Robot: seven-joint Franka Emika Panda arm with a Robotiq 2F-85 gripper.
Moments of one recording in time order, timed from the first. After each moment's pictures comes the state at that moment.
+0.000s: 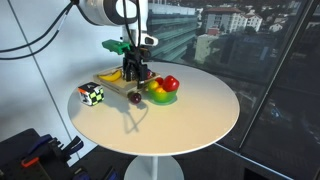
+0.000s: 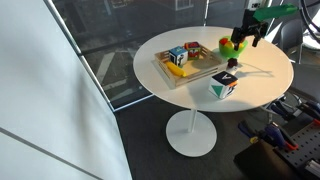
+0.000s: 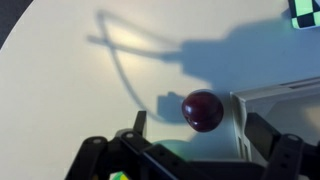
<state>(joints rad) -0.04 0.15 -0.05 -2.20 -0.01 2.22 0.20</state>
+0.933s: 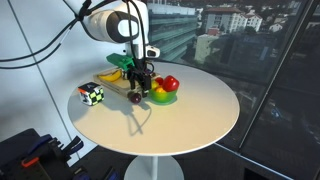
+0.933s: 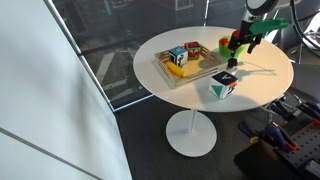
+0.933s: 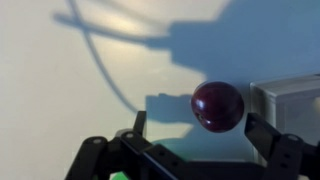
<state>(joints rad) -0.04 0.23 -0.06 -2.25 -0.01 2.42 0.17</state>
